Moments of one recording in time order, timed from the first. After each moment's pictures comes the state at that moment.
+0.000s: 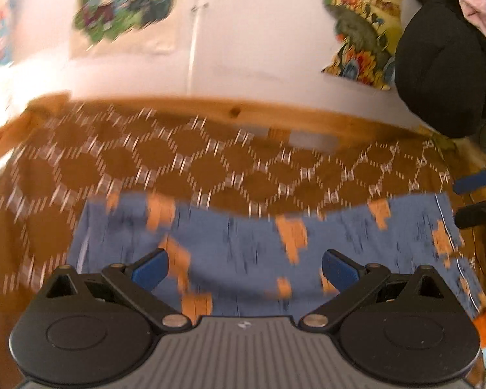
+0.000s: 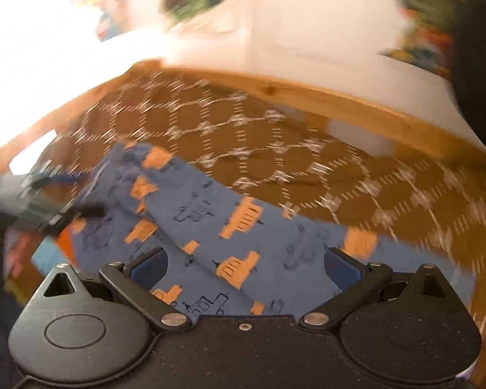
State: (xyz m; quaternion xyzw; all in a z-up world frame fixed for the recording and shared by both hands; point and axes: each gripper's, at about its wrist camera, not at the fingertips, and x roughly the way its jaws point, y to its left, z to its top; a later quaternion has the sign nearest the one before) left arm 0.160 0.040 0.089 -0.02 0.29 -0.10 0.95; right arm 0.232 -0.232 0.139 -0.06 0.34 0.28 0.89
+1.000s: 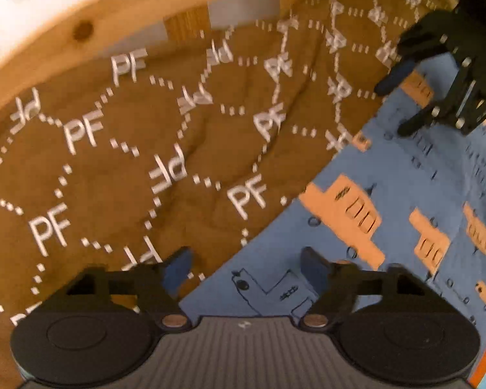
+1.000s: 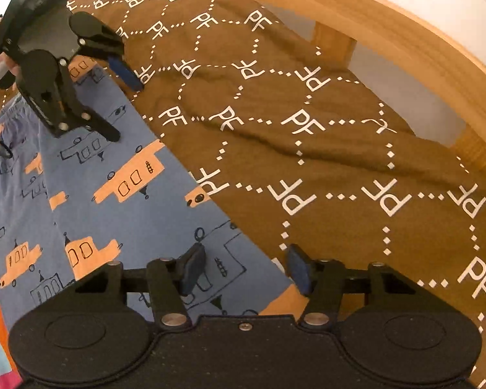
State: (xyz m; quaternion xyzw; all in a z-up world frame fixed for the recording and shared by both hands) left arm 0.393 -0.014 -0.006 0.23 0.49 -0.28 0.79; right arm 0.428 -0.237 0.016 -0.18 0.41 0.34 0.82
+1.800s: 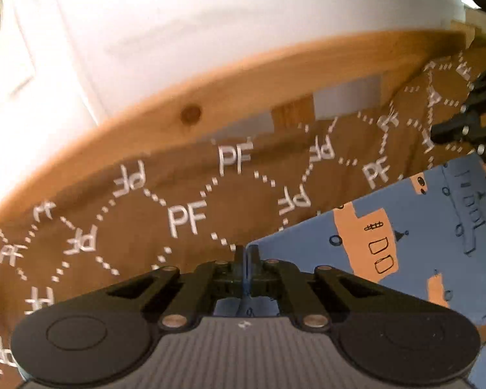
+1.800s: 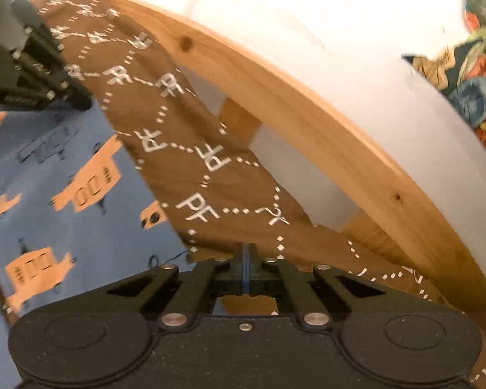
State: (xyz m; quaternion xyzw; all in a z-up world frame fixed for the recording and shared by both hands) left arm 0.413 -0.023 0.039 0.20 0.38 -0.12 0.90; right arm 0.456 -0.222 0.045 -0.25 0.29 0.18 0.90
